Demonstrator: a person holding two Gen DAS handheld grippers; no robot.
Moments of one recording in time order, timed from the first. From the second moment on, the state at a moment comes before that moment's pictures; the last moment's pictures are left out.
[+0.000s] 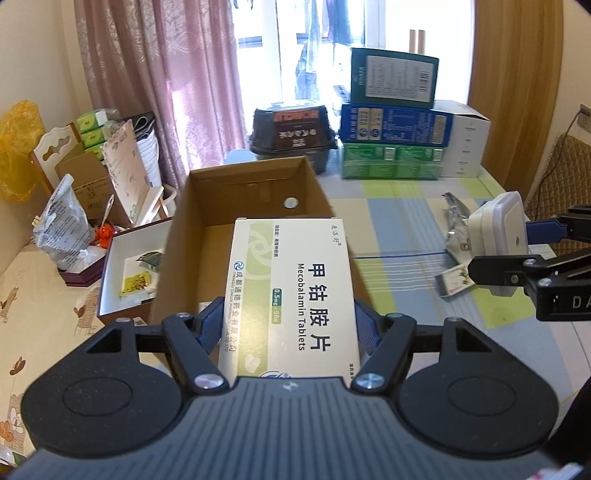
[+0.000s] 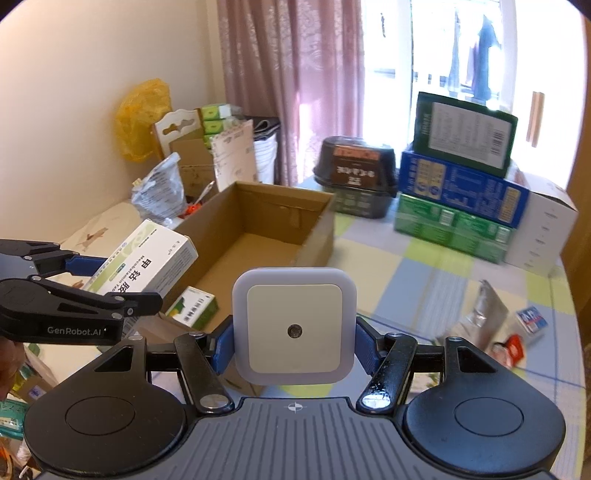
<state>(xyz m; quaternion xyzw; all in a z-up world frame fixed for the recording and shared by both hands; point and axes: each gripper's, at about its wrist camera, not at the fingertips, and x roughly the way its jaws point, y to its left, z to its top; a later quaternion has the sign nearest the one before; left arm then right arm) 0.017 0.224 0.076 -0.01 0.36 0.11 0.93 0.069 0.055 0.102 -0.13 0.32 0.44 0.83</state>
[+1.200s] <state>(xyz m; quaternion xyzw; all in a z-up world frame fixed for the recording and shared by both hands) 0.093 0.330 0.021 -0.03 0.39 0.13 0.91 0.119 0.167 0.059 -0.12 0.35 0.47 0.80</state>
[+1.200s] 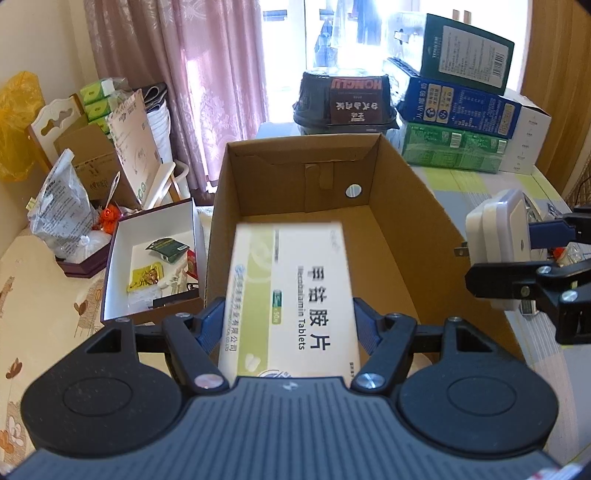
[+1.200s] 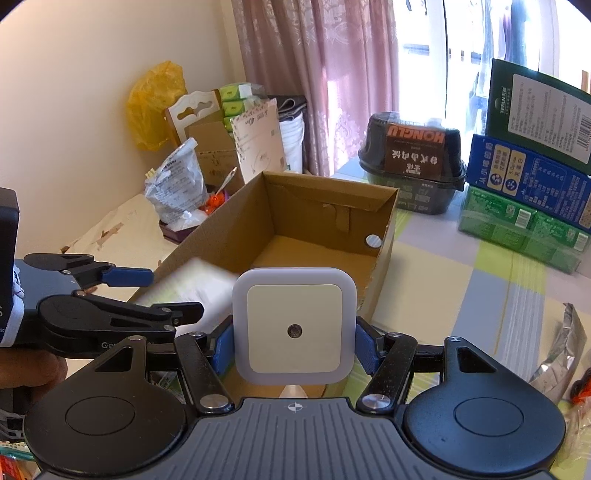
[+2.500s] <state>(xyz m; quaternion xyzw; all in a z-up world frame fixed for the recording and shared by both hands) 0.050 0.310 0.050 -0.03 0.37 0.15 0.92 0.122 0.081 0.077 -0.05 0.36 0.43 0.83</state>
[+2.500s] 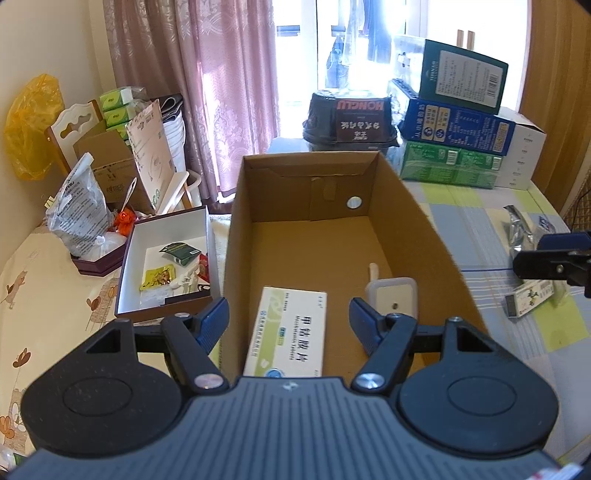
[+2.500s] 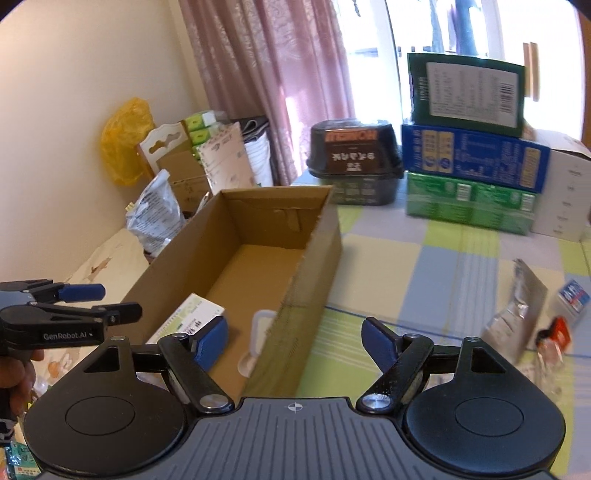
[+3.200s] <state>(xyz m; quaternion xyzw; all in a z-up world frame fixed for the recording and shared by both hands) 0.016 0.233 0.077 -0.02 0.35 0.12 0.93 0.092 -0.036 0.082 -0.02 0.37 0.38 0.85</state>
